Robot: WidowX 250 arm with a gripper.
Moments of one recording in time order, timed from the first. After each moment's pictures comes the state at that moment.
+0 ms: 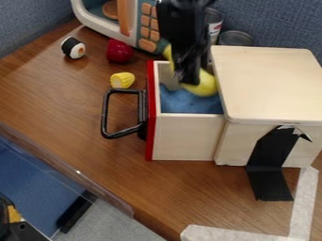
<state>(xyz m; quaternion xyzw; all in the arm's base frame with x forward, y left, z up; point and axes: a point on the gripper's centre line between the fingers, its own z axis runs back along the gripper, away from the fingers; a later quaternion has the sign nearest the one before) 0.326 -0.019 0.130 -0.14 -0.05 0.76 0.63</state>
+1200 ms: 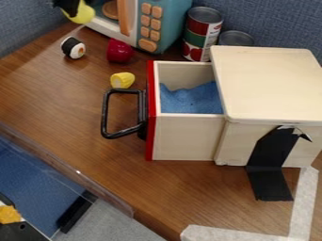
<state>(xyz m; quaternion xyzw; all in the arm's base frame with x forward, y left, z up) 0.289 0.154 0.164 0.11 -0.30 0.70 0.64</state>
